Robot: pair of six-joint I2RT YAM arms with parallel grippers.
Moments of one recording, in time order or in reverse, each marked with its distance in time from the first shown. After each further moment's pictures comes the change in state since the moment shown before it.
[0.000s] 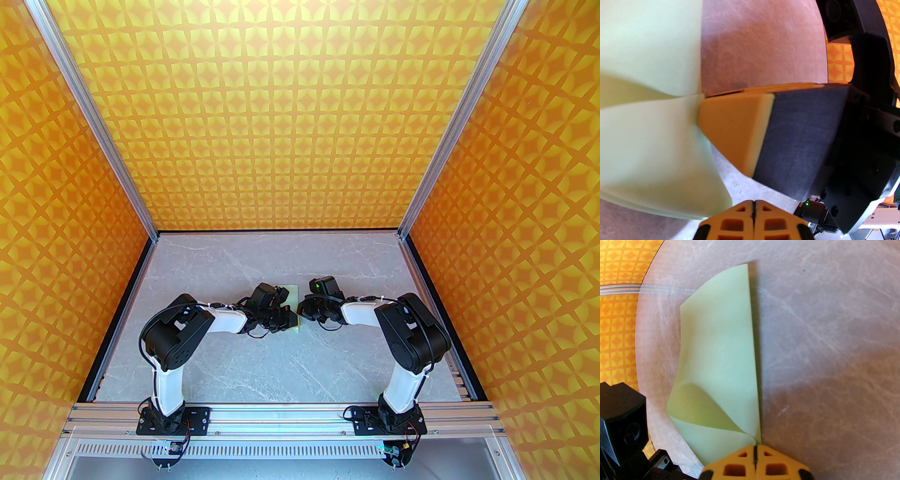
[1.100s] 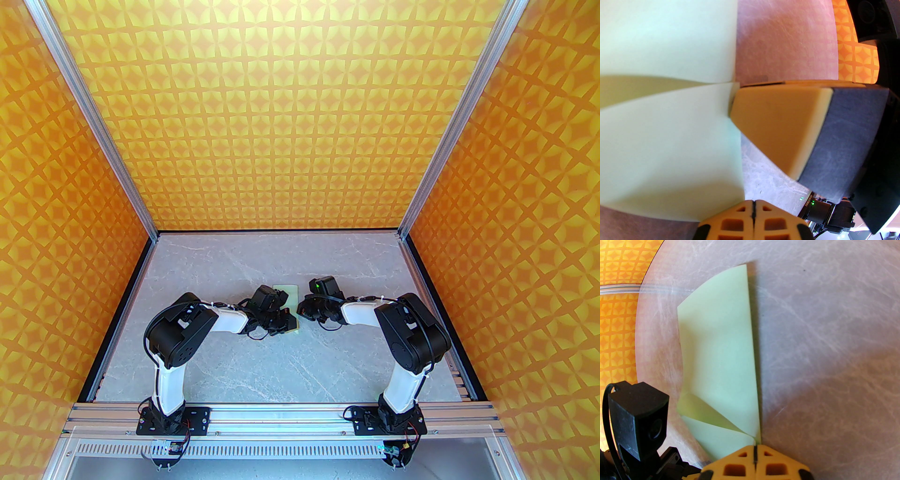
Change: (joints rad) left arm 0.000 0.032 0.000 -0.013 -0.001 0.000; right arm 0.000 0.000 0.006 -0.011 0.000 -0.011
